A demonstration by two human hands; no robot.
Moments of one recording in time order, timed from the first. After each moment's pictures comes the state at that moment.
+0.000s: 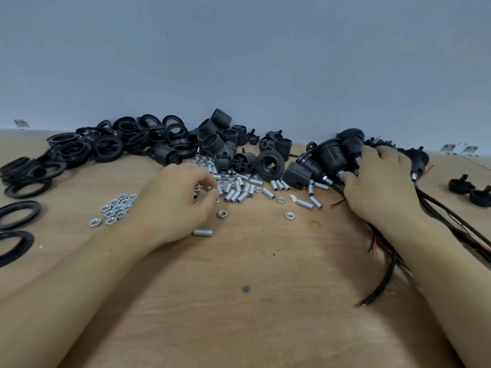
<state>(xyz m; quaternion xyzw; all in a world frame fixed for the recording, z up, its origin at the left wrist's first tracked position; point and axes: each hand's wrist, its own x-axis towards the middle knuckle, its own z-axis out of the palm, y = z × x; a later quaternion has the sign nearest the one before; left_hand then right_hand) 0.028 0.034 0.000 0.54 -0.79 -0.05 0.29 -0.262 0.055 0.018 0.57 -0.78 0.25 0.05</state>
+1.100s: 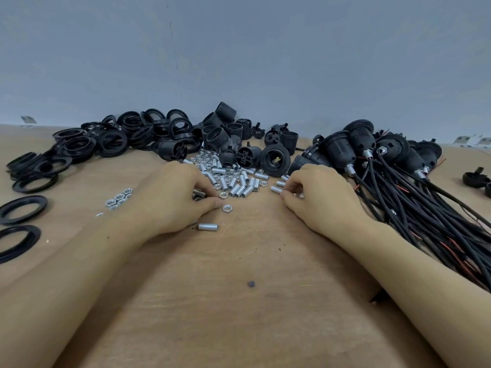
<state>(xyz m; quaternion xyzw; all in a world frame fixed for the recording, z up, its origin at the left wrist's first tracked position) 0.036 0.030 0.008 0.55 -0.81 -0.07 0.18 -0.206 0.048 -0.003 0.74 -0.63 0.21 0.04</state>
